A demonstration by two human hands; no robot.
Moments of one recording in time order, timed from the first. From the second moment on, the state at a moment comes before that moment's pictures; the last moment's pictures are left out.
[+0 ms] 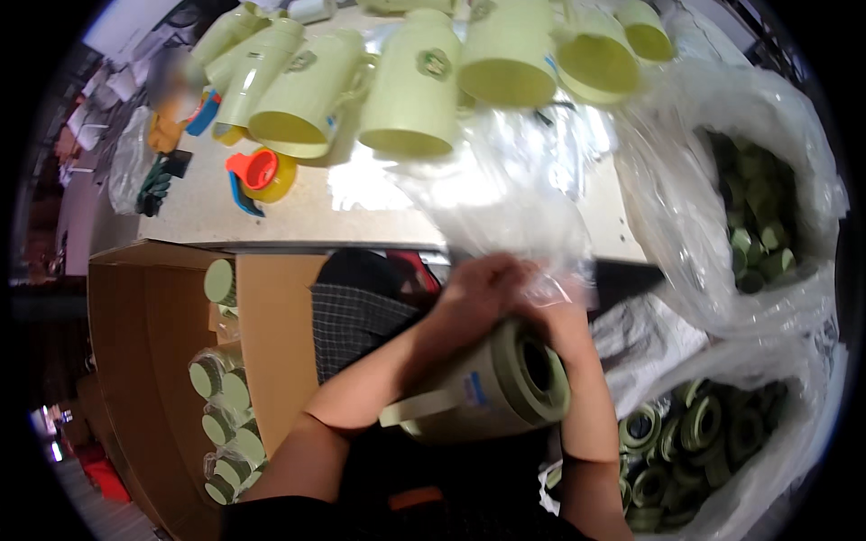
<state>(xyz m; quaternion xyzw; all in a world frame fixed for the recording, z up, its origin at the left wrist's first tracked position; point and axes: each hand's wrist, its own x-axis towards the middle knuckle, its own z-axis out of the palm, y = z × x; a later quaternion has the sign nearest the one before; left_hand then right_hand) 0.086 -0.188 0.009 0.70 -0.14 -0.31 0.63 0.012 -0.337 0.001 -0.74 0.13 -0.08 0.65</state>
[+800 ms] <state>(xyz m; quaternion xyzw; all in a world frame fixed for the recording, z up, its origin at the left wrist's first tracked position) -0.091 0.056 -0.011 0.95 -0.14 0.13 0.25 -0.104 -0.189 -0.047 -0.65 -0.06 0.29 0.70</state>
